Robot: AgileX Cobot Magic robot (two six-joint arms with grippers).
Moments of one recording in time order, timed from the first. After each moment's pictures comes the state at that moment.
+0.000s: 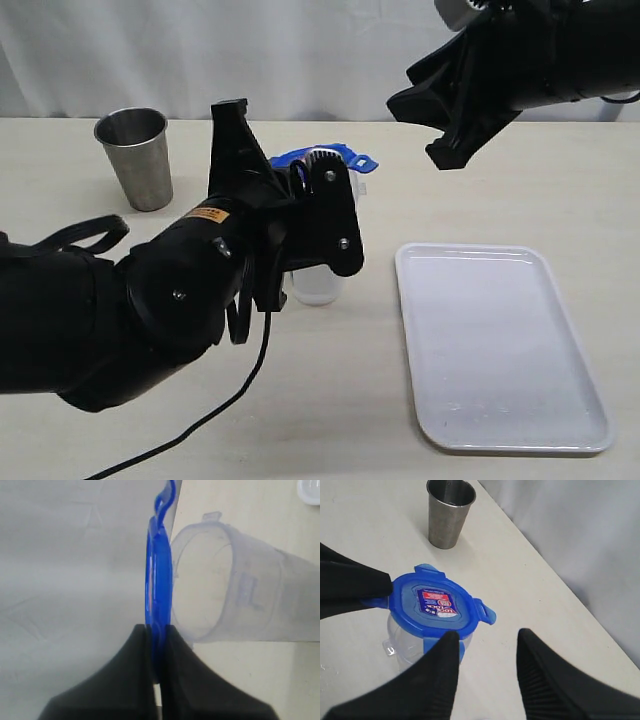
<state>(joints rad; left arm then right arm) -1.03 1.66 -0.83 -1.24 -0.72 2.11 0.29 1.42 -1.14 0.79 0.60 -1.33</state>
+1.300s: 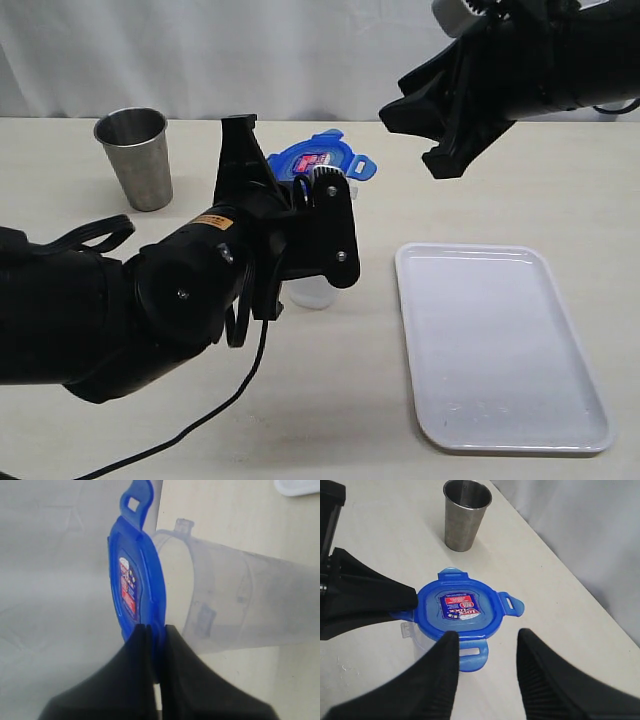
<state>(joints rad) -1.00 1.69 -0.83 -1.21 -0.66 2.11 0.29 1.42 -1.12 0.85 0.64 -1.36</state>
